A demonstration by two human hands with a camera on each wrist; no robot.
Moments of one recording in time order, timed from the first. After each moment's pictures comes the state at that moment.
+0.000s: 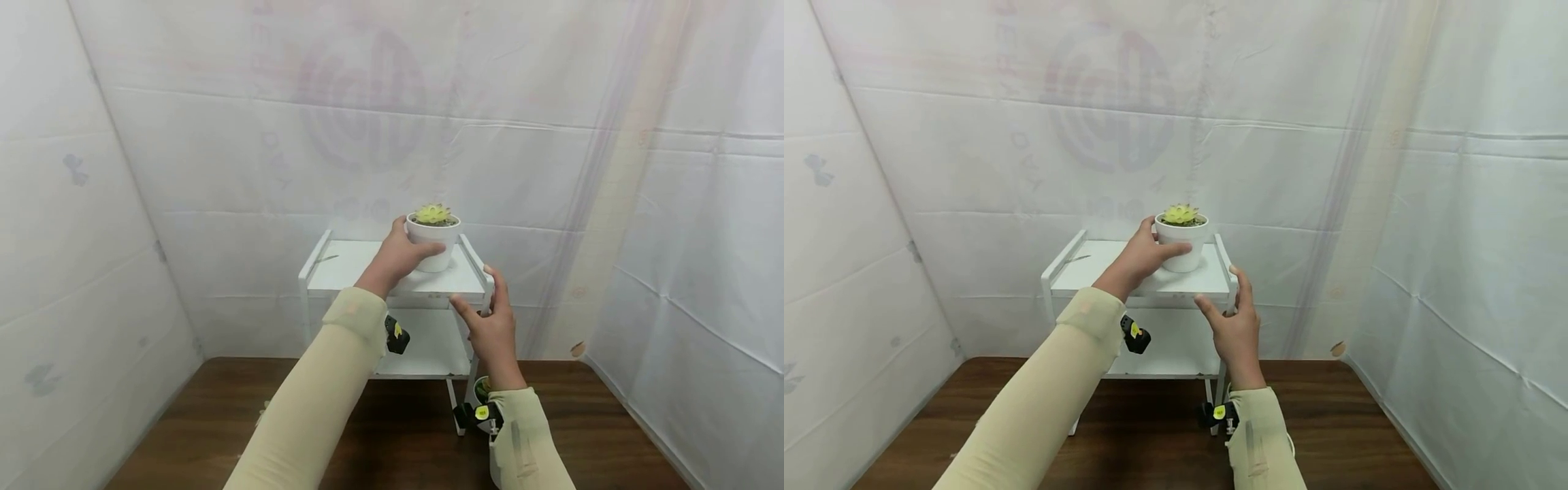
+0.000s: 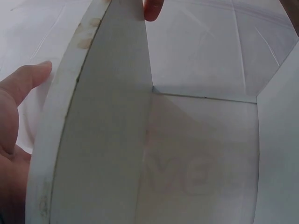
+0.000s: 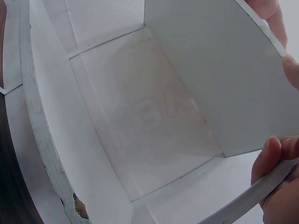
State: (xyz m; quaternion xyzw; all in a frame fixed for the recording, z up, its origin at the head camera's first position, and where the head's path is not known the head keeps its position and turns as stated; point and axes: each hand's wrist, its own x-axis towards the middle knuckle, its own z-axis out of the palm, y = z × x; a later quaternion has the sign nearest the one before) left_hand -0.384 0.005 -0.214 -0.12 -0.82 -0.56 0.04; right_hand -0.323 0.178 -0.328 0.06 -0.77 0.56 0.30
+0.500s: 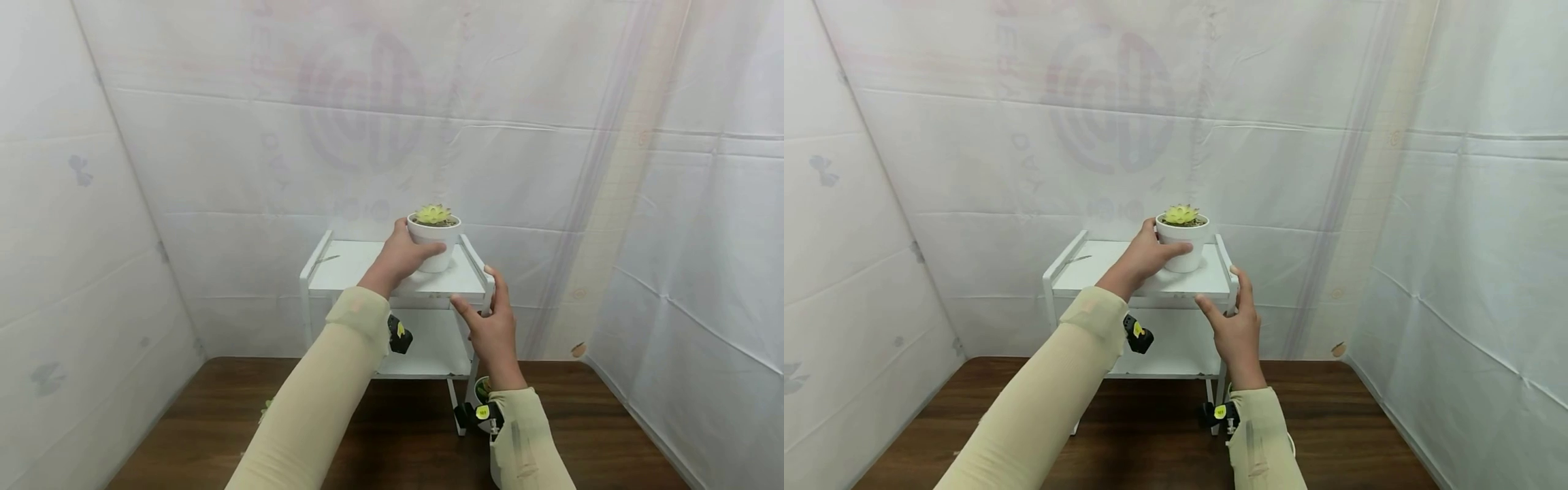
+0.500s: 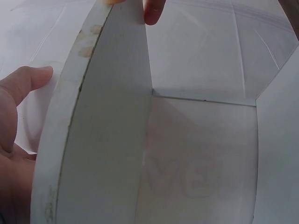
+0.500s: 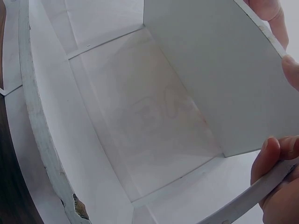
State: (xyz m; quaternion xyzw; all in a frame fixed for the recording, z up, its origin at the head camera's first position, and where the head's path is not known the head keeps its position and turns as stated) left_hand -0.386 0.009 -0.213 -0.13 -0.82 -0.56 0.05; right_hand -0.326 0.178 -0.327 0.06 -0.77 0.56 0.30
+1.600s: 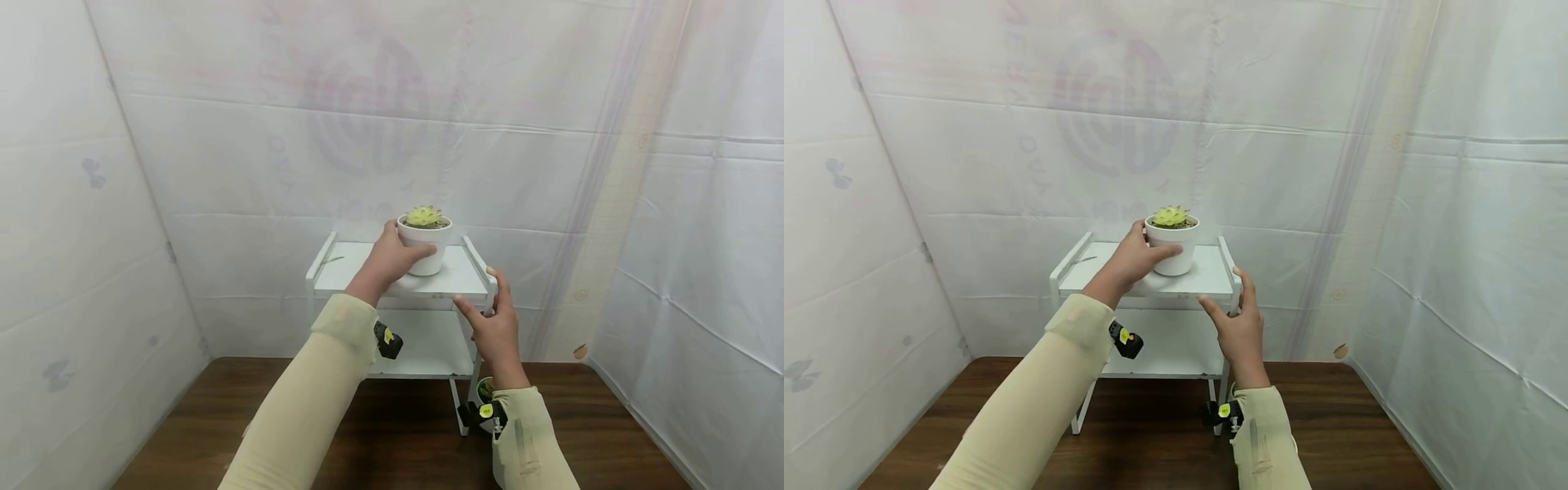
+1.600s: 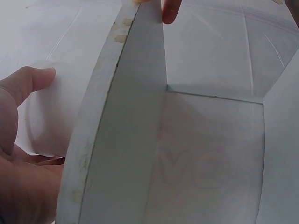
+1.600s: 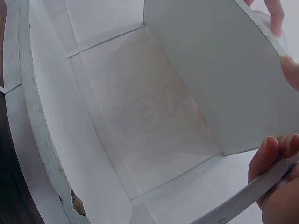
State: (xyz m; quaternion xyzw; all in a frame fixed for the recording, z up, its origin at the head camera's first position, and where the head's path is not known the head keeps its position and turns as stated) left_hand -0.379 -0.012 -0.211 -0.12 -0.82 -0.56 0.06; right_hand -0.335 0.181 -0.328 0.06 -0.77 0.56 0.29
